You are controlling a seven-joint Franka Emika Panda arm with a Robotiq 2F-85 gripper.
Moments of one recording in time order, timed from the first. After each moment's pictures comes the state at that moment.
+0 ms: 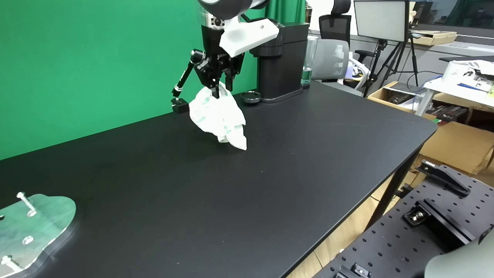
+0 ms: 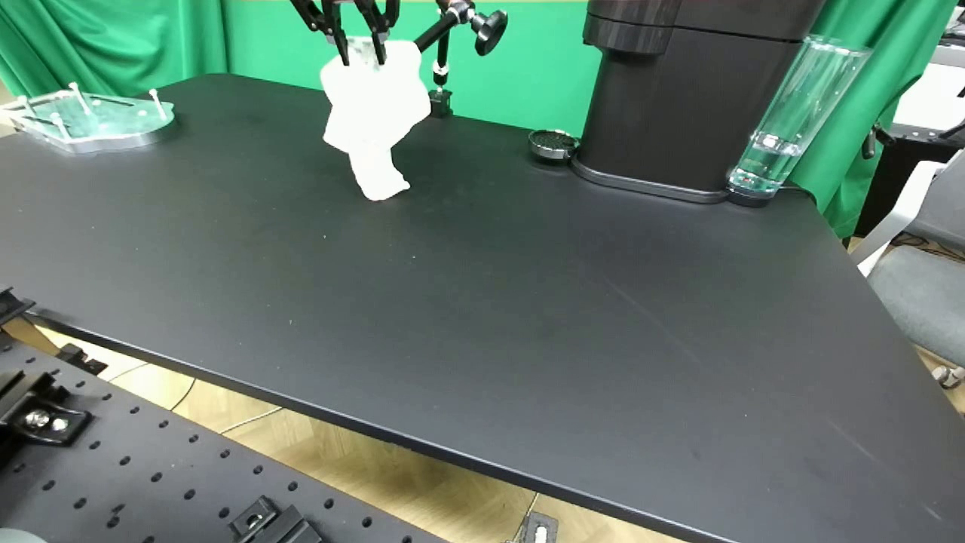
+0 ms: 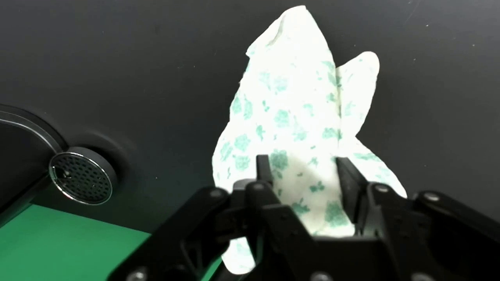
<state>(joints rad) 0.10 0.16 0.08 -2.29 -0.27 2.68 0.12</state>
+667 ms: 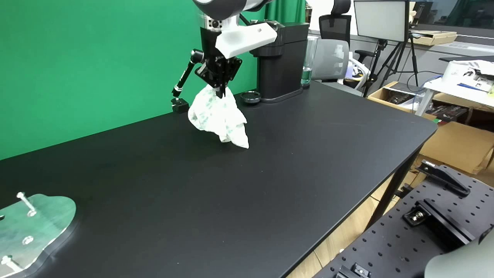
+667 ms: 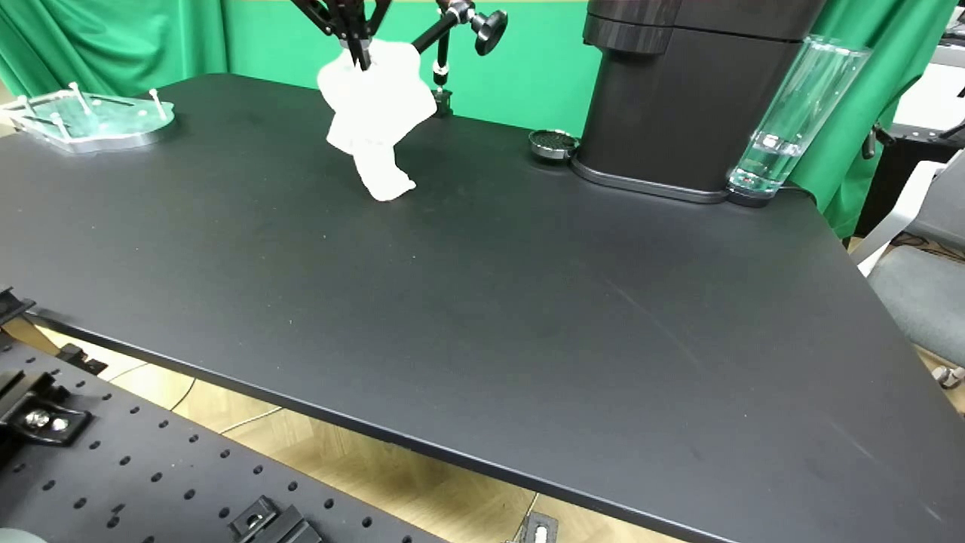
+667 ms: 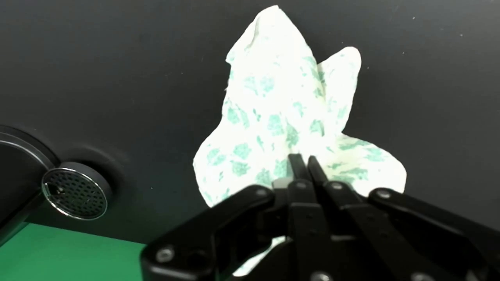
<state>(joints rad) 0.11 0.18 0.08 -2.28 -0.22 2.68 0.14</state>
